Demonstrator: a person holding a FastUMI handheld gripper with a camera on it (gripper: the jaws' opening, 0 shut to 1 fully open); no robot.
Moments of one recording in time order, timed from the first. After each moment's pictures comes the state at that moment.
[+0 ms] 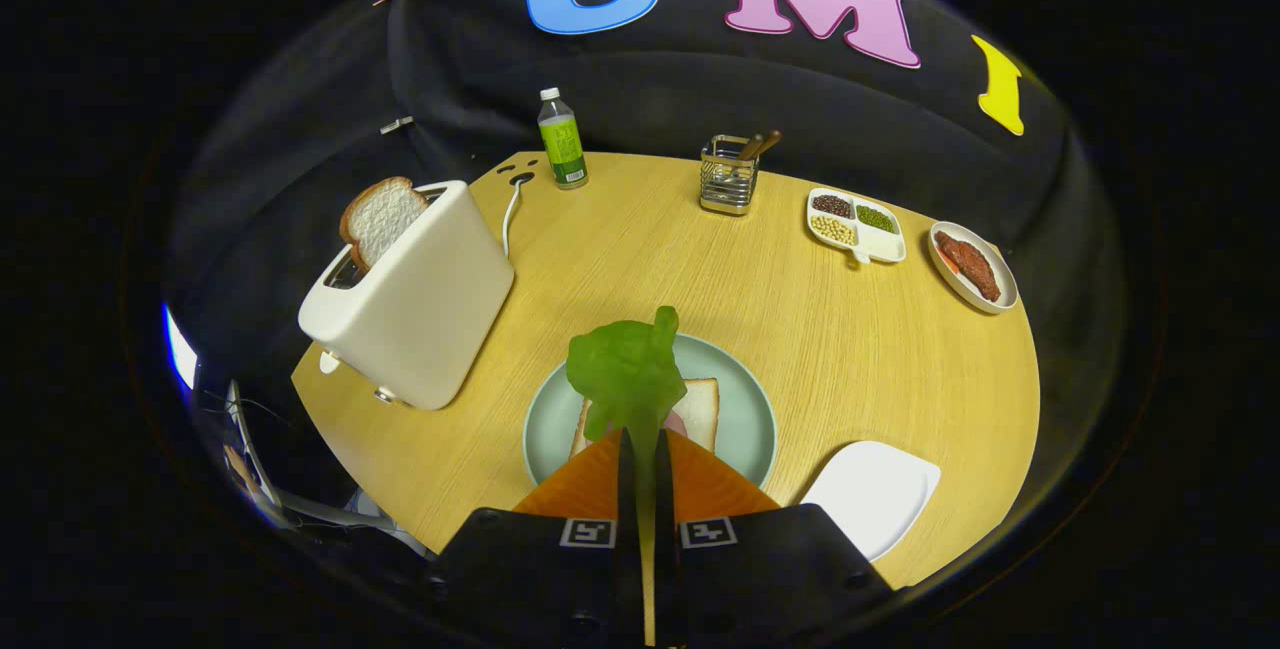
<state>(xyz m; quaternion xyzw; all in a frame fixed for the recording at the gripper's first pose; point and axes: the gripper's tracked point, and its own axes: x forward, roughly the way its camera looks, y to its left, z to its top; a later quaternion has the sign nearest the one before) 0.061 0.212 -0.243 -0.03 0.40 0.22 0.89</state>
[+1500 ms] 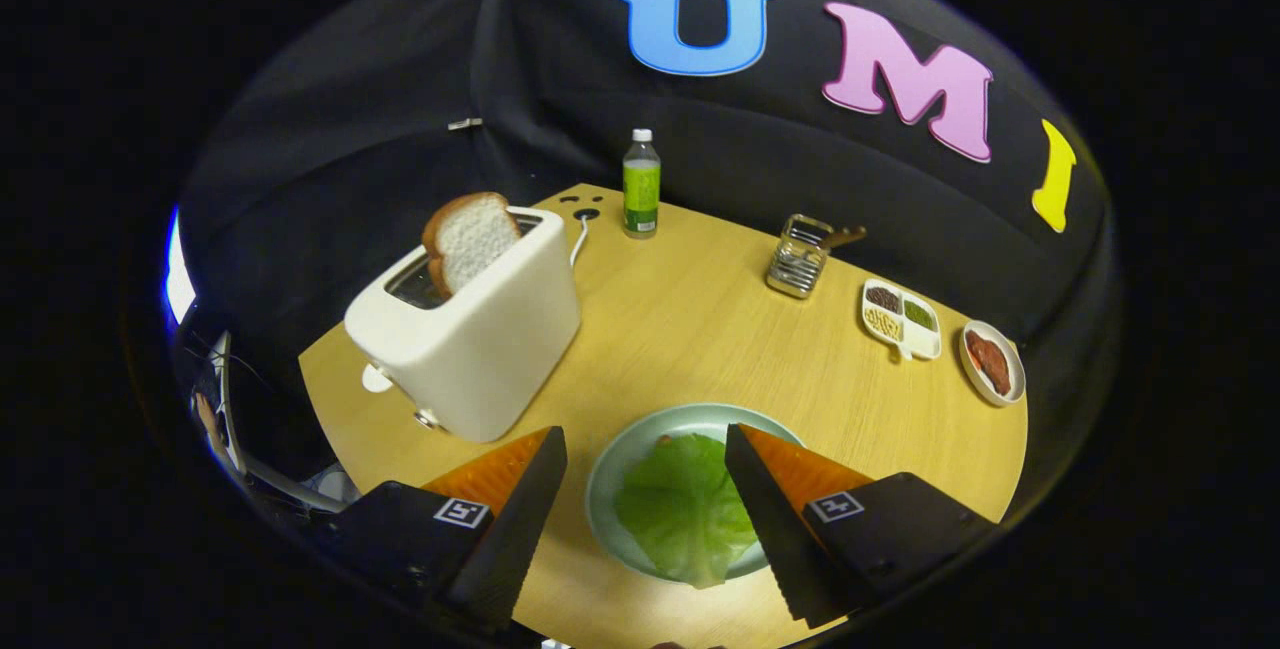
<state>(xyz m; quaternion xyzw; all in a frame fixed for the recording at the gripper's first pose) 0.061 0.300 -0.191 -0.09 0.30 0.29 0.90</state>
